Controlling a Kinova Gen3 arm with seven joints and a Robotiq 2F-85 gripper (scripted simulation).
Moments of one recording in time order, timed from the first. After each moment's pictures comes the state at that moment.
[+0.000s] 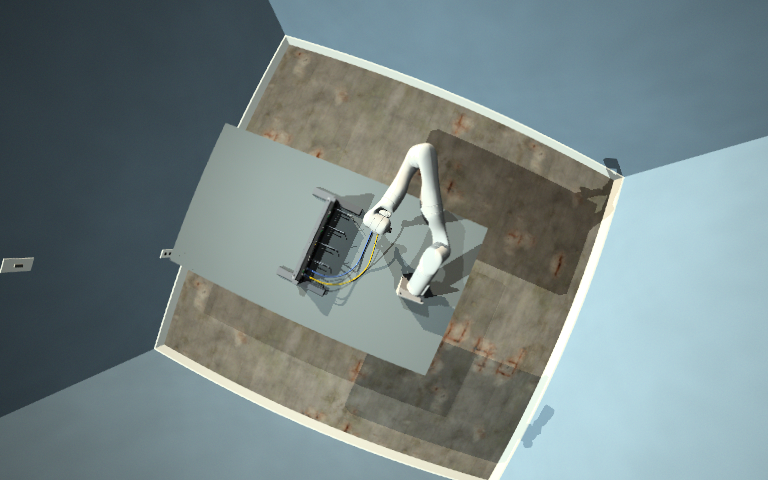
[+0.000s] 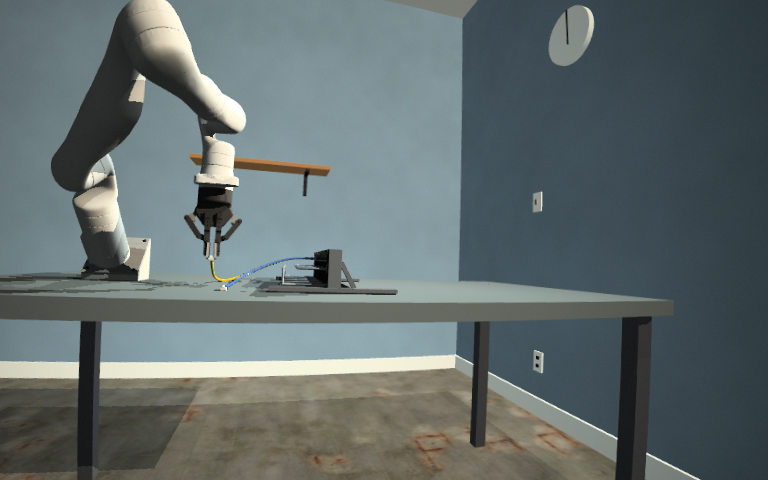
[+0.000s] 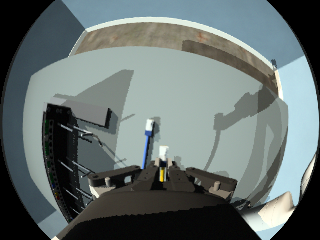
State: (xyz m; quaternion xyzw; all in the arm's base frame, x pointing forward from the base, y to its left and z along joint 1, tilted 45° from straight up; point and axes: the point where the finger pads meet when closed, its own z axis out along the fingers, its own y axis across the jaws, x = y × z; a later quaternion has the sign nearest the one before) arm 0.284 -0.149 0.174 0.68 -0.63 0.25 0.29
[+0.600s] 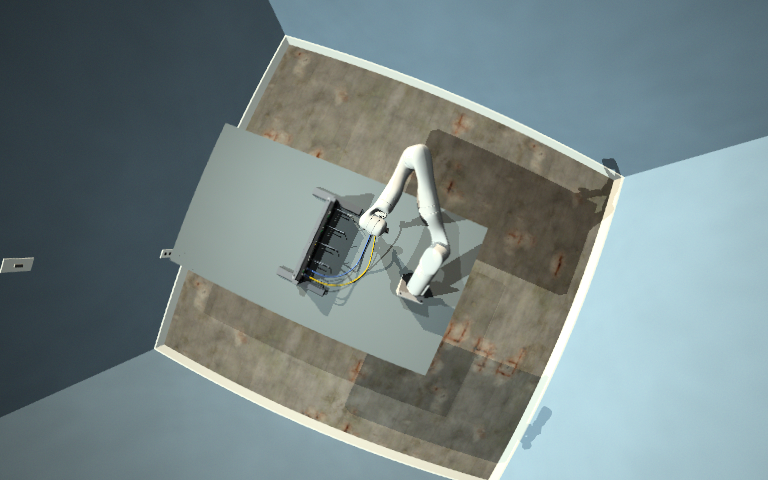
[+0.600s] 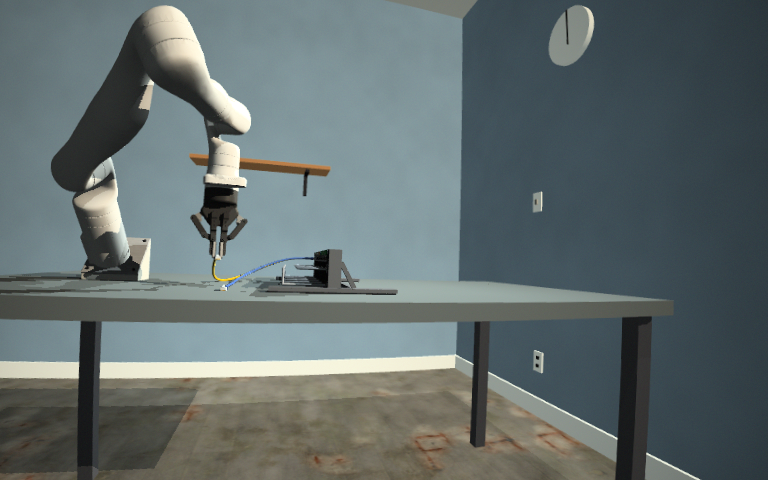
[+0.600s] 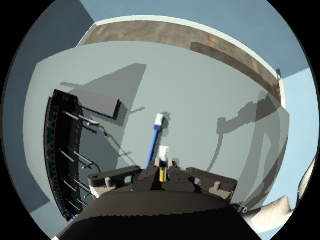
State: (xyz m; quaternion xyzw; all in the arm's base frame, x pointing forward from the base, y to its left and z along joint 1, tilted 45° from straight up) arm 0.295 -0.139 0.167 0.71 -0.60 0.23 0.30
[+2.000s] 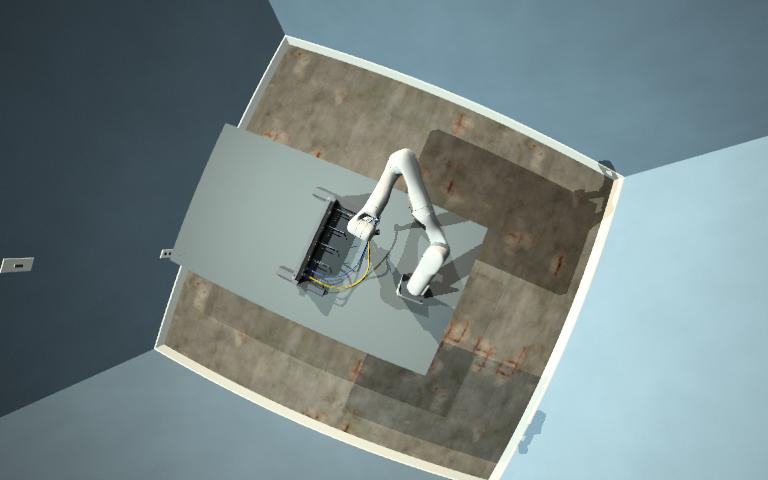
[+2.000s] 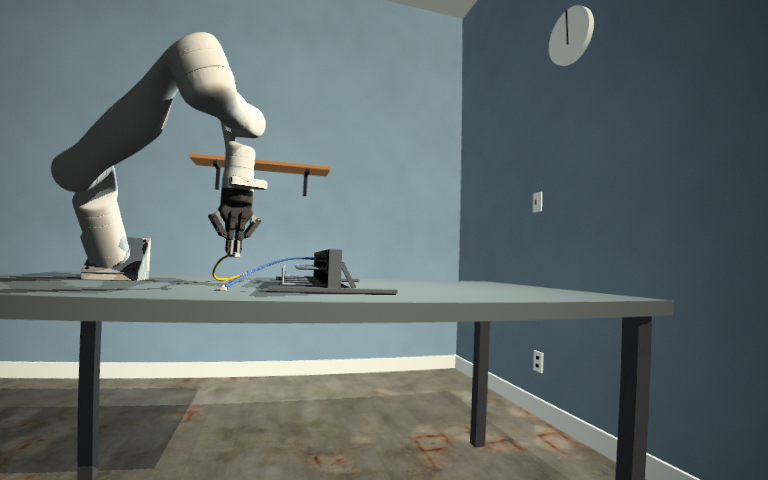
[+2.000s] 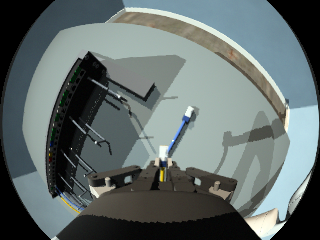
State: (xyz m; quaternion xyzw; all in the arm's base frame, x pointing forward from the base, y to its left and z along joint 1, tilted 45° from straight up) arm 0.329 -0.110 0.148 0.78 -0.51 0.19 0.32
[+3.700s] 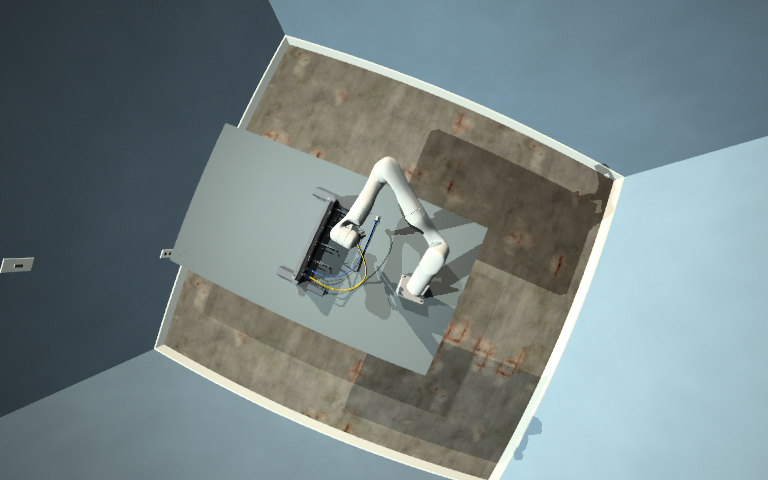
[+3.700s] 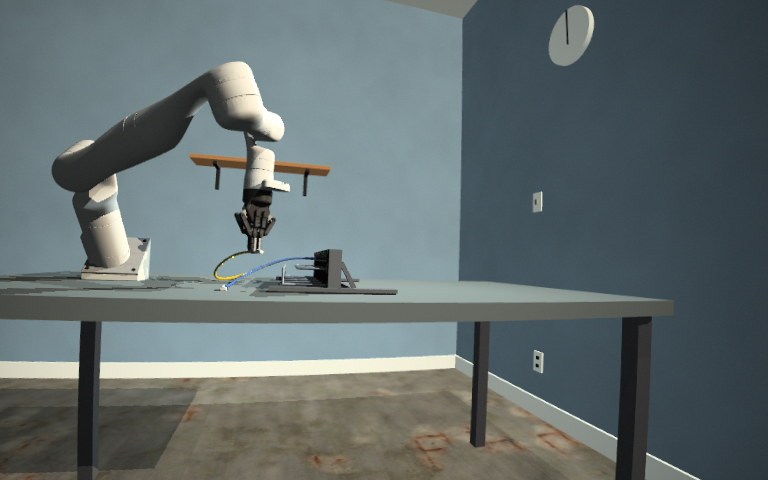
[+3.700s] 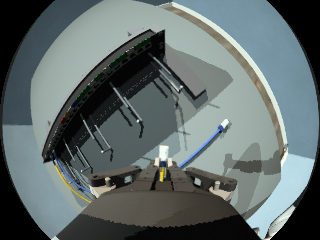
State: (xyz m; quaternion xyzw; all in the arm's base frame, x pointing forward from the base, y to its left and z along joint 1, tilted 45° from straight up) arm 0.378 -0.068 0.120 0.85 -0.36 0.13 0.35
